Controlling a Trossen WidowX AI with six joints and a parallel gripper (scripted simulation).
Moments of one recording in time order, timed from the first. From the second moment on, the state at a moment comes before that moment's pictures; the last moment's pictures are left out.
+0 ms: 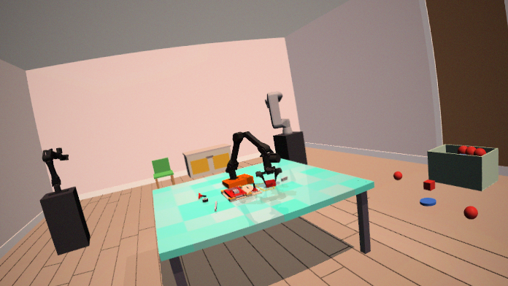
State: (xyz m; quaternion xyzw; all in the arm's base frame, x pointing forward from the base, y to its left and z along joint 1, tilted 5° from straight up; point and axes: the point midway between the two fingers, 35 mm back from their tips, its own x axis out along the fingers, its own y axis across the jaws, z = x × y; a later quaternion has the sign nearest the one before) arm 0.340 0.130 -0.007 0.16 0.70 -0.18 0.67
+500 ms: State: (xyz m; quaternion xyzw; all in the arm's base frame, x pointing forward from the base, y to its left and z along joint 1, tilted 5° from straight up) arm 0.341 0.131 0.021 0.16 0.70 -0.18 0.67
